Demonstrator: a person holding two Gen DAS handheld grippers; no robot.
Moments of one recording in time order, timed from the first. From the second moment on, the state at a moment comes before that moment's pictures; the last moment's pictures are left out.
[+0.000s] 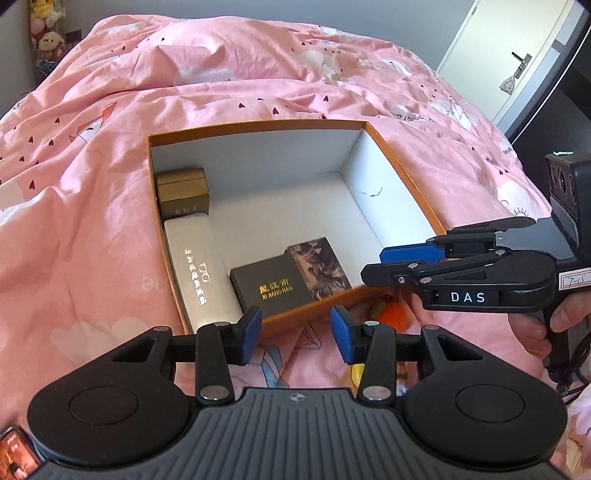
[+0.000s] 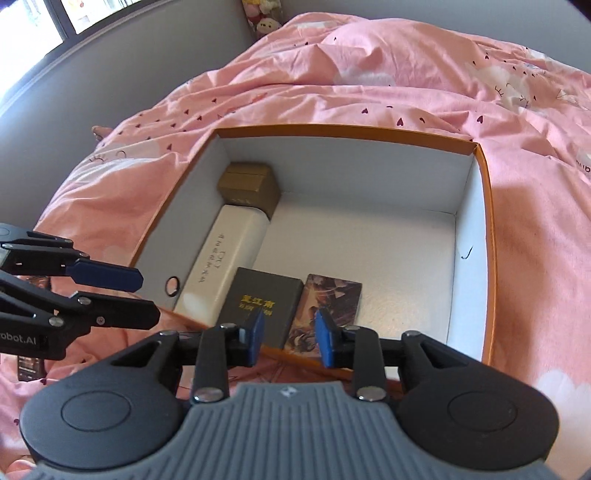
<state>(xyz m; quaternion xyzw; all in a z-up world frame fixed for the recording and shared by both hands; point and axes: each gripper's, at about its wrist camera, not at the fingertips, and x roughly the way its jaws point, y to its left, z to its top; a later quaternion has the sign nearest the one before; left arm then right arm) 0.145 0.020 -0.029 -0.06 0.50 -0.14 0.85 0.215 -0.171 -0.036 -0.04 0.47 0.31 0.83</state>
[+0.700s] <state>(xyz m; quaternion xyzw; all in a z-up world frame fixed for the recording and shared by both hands) 0.020 0.006 -0.055 0.01 0.58 -0.18 0.79 0.058 -0.151 -0.043 -0.06 0.45 0.34 0.82</state>
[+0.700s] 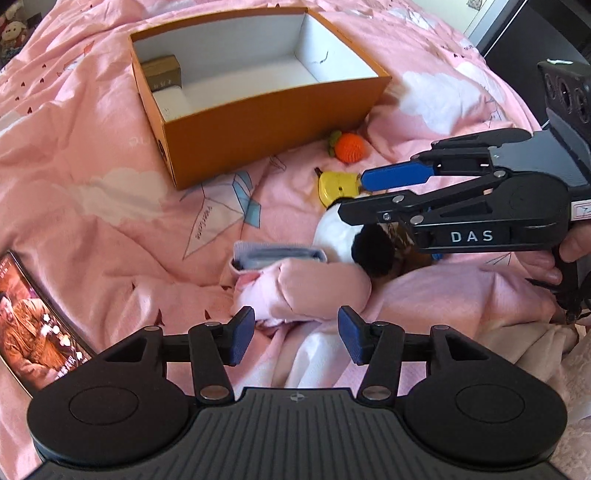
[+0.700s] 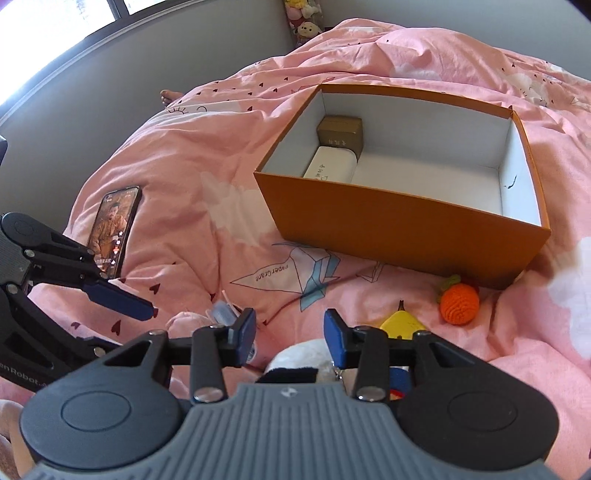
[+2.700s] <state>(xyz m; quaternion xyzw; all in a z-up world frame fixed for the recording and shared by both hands) 0.117 0.055 -0.143 -0.12 0.60 -0.07 0.79 0.172 -0.127 -0.089 -0.03 0.55 0.32 0.77</state>
